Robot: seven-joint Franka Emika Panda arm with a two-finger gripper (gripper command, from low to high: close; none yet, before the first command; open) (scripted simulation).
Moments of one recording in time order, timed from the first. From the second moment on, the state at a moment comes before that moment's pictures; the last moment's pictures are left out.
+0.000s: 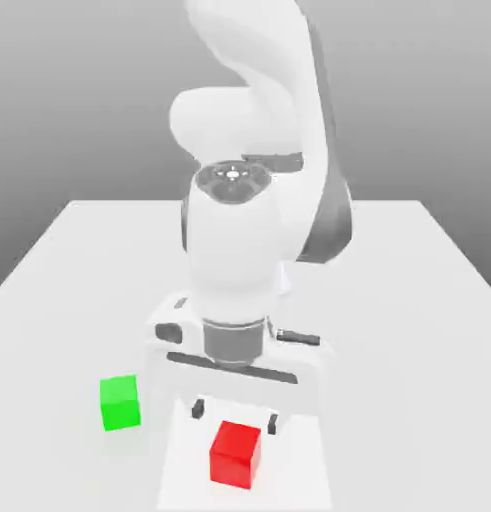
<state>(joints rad) -0.08 0.28 0.04 -2.56 -0.04 2.84 1.07</state>
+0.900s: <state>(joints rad) -0.35 -0.06 -0.12 -2.78 -0.02 2.71 1.23</state>
